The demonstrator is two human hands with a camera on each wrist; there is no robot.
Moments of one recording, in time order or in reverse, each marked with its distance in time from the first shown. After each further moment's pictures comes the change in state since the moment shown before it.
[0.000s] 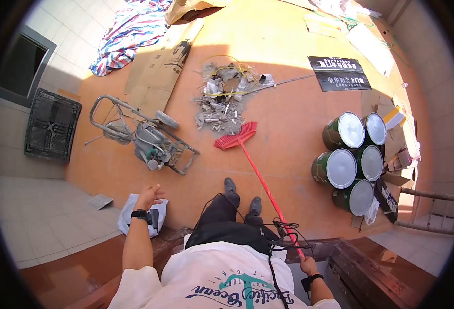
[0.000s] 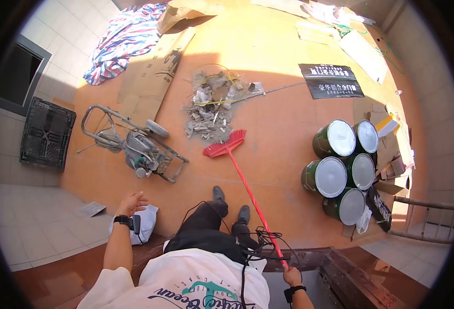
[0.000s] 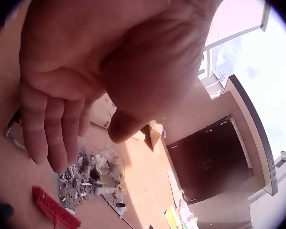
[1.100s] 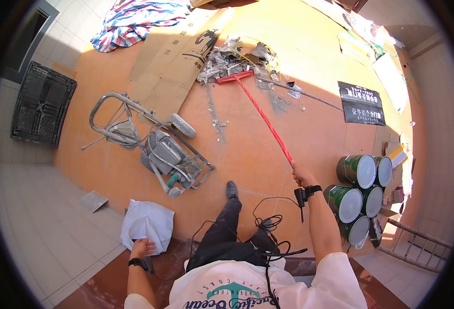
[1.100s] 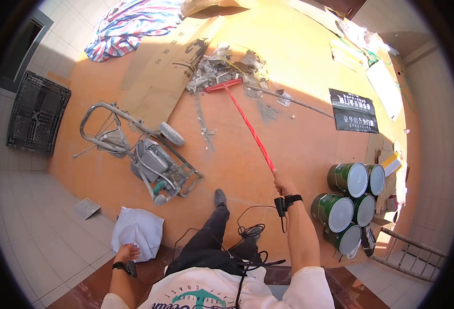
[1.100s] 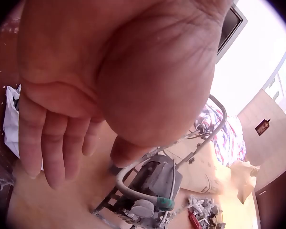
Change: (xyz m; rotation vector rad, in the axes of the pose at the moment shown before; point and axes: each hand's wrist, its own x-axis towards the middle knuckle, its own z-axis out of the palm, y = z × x) left_hand 0.089 -0.078 -0.248 -0.183 0.096 -0.464; right_hand 0.247 -0.659 -0.162 0.469 -0.139 -0.028
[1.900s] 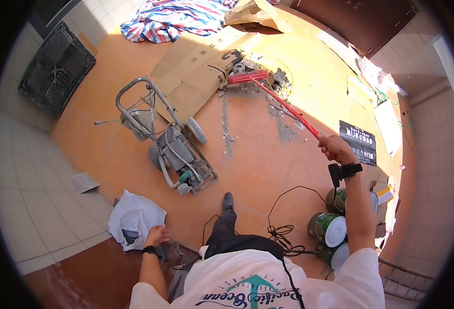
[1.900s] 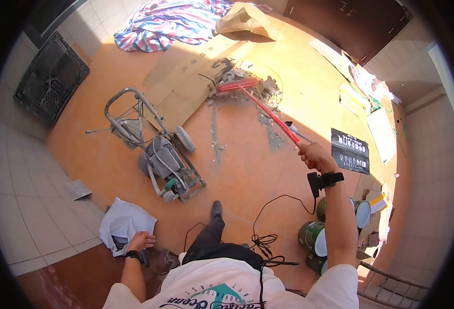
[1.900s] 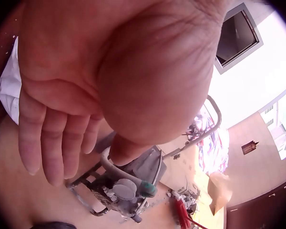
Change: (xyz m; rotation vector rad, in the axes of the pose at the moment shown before) left_hand 0.048 -0.040 0.038 -0.254 -0.173 0.191; right_hand -0.210 -0.210 -0.029 -0.265 0.000 -0.376
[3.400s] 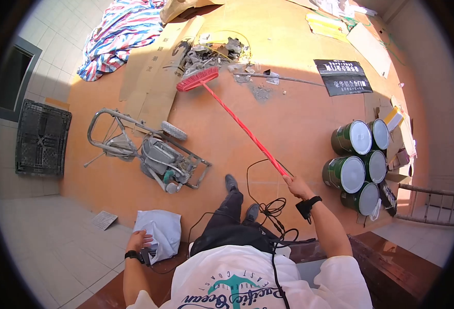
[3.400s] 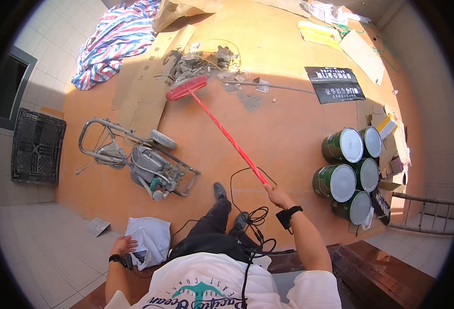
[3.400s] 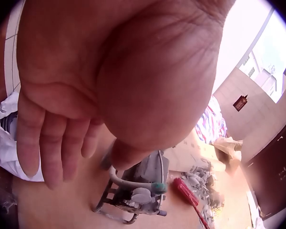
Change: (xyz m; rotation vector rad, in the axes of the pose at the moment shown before) left_hand -0.075 0.079 -0.012 0.460 0.139 0.000; right_hand -0.043 0.359 0.111 0.031 -0.007 0.161
